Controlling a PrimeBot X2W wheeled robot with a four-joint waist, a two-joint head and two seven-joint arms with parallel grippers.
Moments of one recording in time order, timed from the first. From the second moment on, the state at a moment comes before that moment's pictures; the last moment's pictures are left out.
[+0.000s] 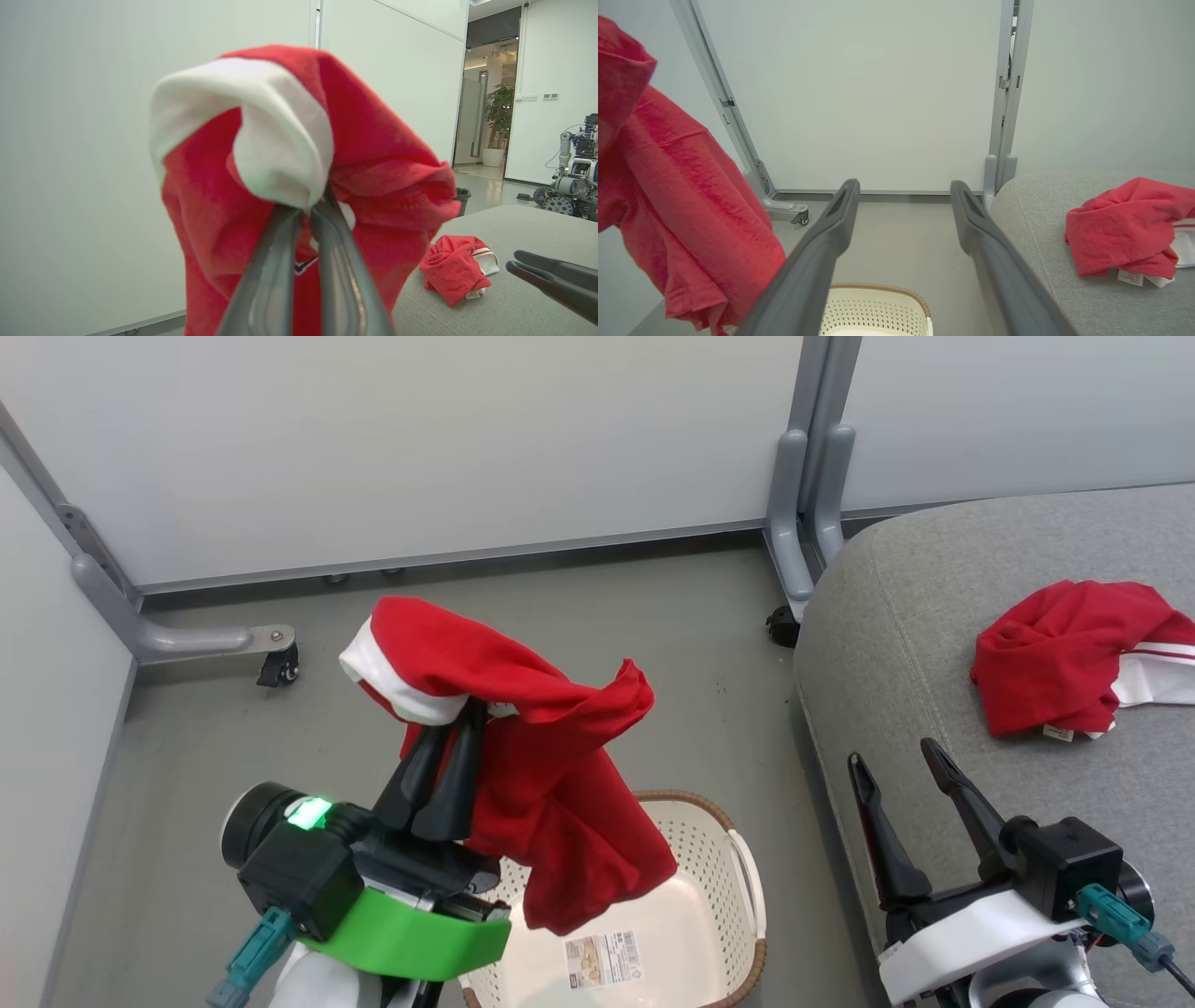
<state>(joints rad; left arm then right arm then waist) -0.11 0.13 -0.36 -0.14 -0.30 -0.12 -0.26 0.12 -0.06 0.10 -0.21 0.15 0.13 0.00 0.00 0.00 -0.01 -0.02</state>
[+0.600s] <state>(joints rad) -0.16 0.11 -0.42 -0.14 -0.31 -0.12 -0.26 -0.05 -0.20 0.48 -0.17 0.31 0.13 0.04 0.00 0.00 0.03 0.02</state>
